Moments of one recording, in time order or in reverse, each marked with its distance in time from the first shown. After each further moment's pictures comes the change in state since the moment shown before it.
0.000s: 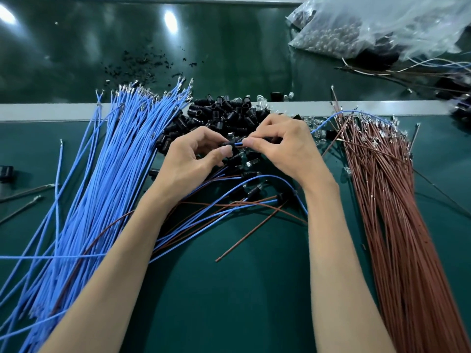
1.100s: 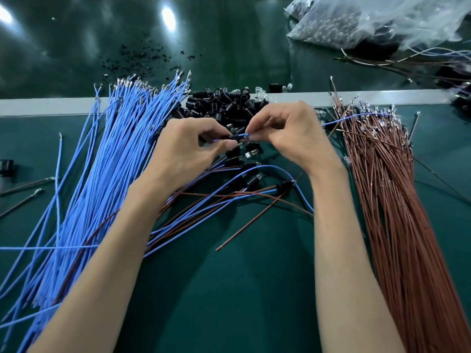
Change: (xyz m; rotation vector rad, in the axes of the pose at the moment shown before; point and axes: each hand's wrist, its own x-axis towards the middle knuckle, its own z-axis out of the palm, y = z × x) left_hand 0.001 0.016 -0.005 0.368 0.021 0.173; right_hand -0.002 -0.013 -0.012 0.103 -0.069 0.053
